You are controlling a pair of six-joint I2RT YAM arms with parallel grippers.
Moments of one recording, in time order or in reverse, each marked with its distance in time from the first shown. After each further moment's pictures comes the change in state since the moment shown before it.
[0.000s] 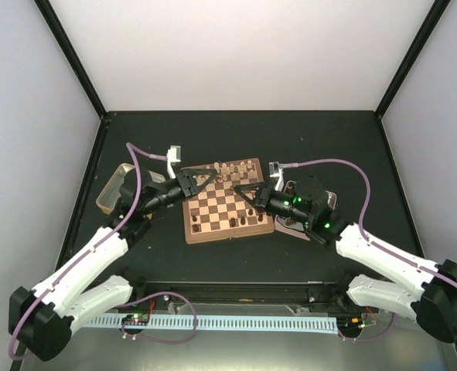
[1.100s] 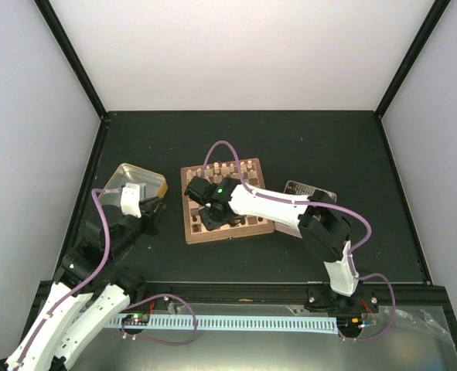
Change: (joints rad) left arm 0.002 -0.526 0.044 -0.921 -0.612 0.790; right arm 0.265 0.925 0.963 -1.266 0.453 -0.719
